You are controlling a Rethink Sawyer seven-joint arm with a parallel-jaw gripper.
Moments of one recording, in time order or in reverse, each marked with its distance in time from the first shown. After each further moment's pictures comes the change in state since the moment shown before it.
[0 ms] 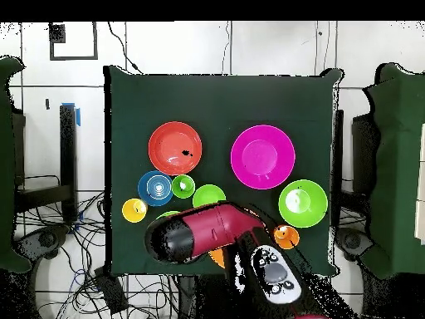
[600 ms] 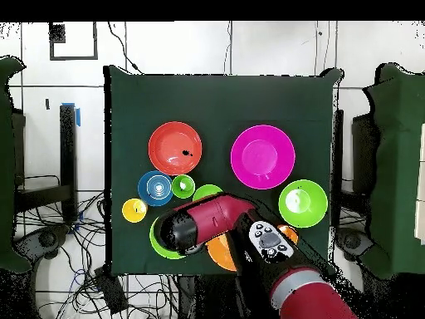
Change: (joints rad) arm 0.000 0.161 -0.006 -0.081 -0.101 -0.019 0.000
